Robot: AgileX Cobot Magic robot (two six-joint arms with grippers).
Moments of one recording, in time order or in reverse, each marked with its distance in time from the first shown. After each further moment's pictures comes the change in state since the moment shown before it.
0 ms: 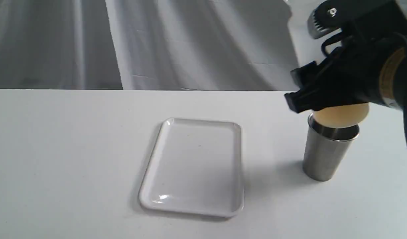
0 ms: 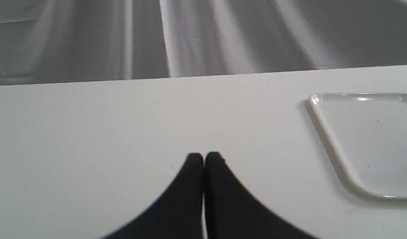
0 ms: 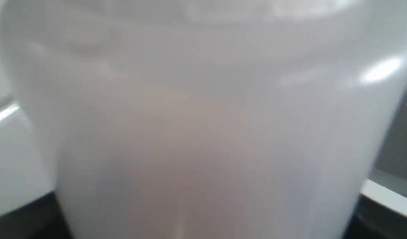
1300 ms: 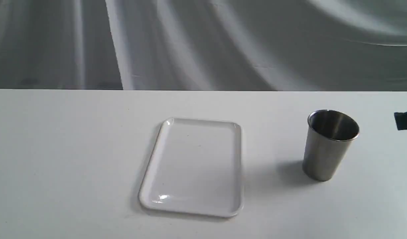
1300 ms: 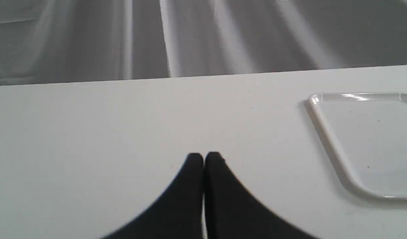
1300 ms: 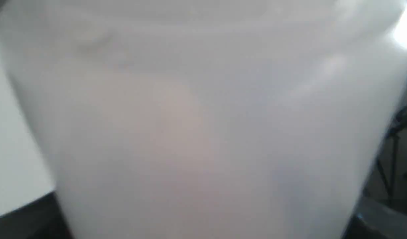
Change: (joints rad) left arm 0.000 0.000 0.000 0.000 0.000 0.000; right arm -0.324 0.087 0.232 -0.533 0.343 0.564
